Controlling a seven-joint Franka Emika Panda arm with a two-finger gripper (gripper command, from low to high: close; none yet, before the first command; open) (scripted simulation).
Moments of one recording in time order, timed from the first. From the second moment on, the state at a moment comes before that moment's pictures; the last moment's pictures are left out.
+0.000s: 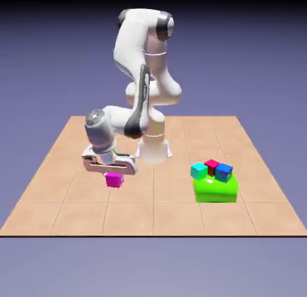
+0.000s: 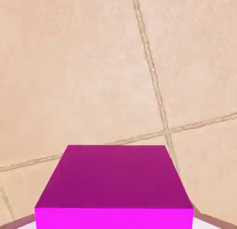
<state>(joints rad) 0.17 0.06 -0.35 -2.53 0.07 2.34 0.44</state>
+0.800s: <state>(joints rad) 0.67 -0.01 0.07 -2.53 -0.34 2.38 -0.05</state>
